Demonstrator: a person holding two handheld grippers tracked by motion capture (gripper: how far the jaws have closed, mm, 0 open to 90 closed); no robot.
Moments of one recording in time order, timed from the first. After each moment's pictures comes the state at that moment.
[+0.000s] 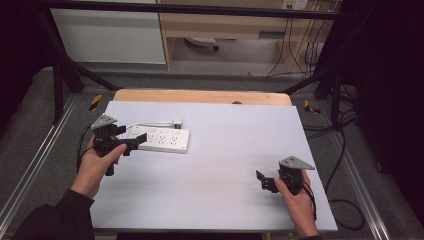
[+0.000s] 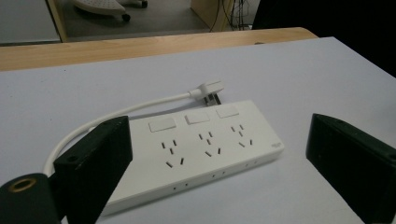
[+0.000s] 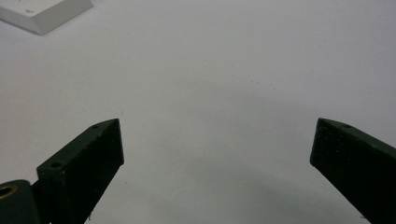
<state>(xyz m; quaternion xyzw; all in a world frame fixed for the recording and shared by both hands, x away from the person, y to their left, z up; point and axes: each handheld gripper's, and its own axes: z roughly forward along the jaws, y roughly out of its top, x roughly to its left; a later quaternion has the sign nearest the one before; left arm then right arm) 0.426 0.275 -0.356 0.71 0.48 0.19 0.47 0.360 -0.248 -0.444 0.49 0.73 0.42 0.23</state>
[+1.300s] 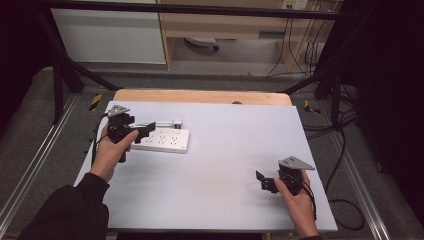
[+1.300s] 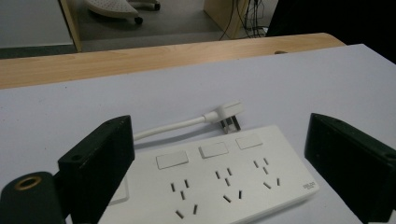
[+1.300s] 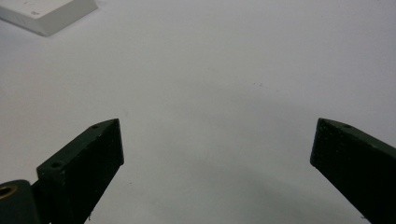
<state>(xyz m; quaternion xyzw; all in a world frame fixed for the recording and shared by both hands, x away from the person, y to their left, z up) 0.469 0.256 -0.365 0.71 0.49 0.21 0.46 0.359 -0.247 -0.443 0.48 0.73 0.42 0.23</state>
